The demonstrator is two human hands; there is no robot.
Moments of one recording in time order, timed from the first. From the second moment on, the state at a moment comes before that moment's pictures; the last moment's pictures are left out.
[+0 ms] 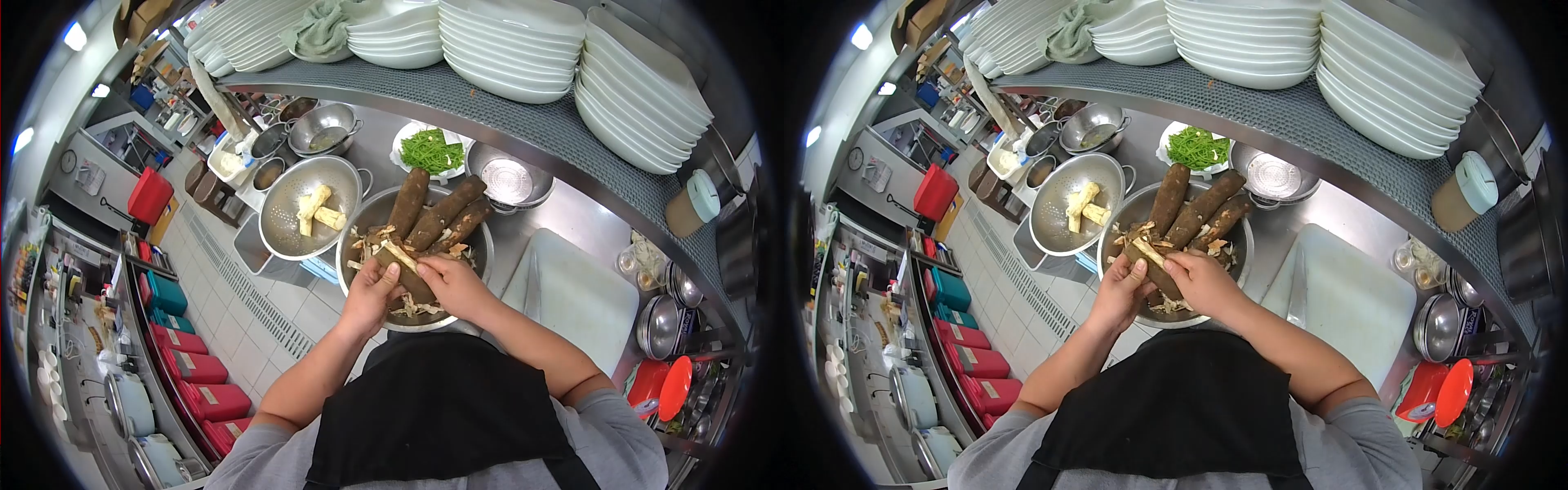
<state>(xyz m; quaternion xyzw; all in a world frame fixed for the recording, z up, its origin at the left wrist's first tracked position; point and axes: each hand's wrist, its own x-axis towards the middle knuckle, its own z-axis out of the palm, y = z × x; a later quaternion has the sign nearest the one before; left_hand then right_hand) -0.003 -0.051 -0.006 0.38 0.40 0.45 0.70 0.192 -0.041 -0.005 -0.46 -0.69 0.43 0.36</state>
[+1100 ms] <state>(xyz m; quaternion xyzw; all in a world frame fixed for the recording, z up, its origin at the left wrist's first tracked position) 0.010 -0.052 0.003 0.37 0.50 0.43 0.66 0.191 -0.051 -0.004 -0.49 -0.76 0.31 0.30</state>
